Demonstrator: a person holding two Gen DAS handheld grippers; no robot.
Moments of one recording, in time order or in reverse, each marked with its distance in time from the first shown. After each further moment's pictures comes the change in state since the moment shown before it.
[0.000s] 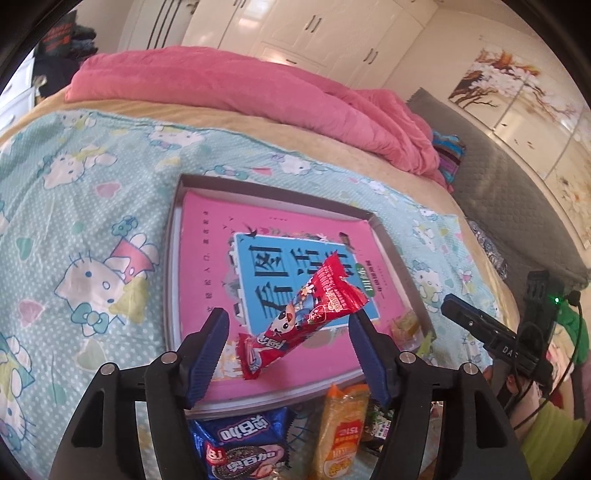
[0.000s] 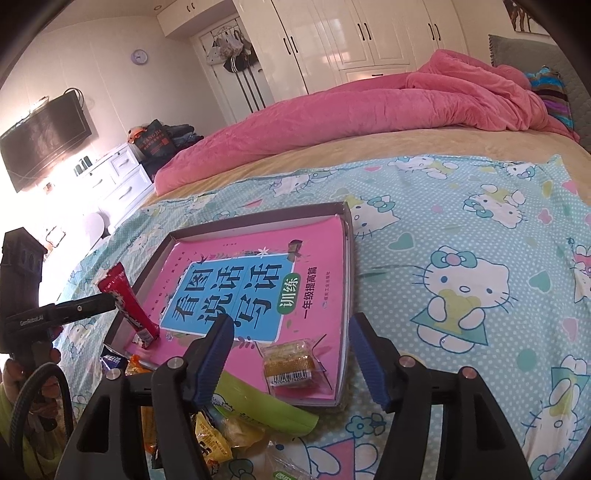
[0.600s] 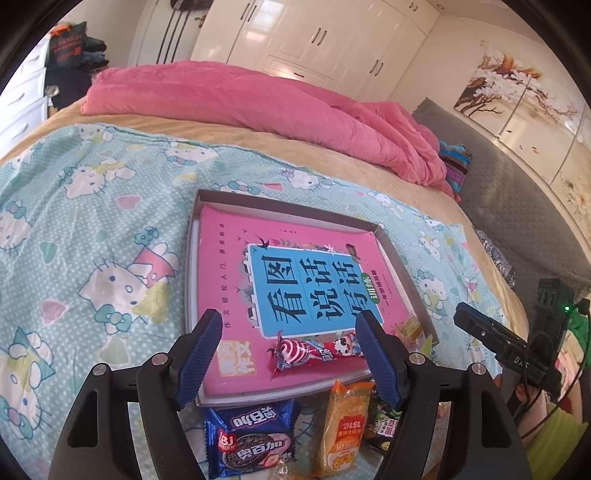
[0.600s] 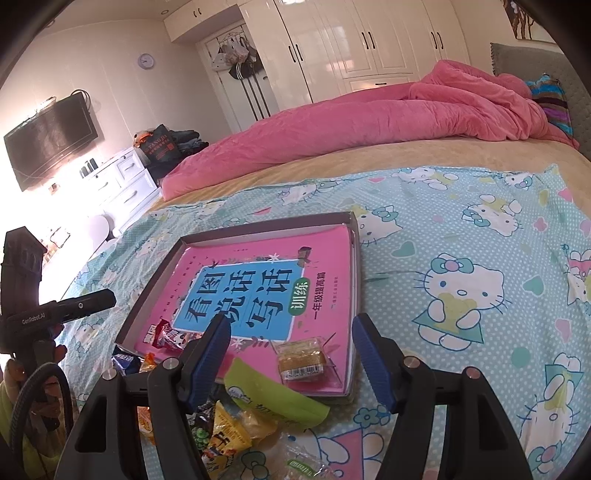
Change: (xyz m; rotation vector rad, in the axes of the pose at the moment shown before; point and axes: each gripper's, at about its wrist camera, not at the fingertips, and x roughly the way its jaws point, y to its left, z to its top) left arm -0.022 0.002 -0.004 -0.005 -0.061 0.053; right arm -0.017 0.010 -0.004 -0.017 -0.031 0.008
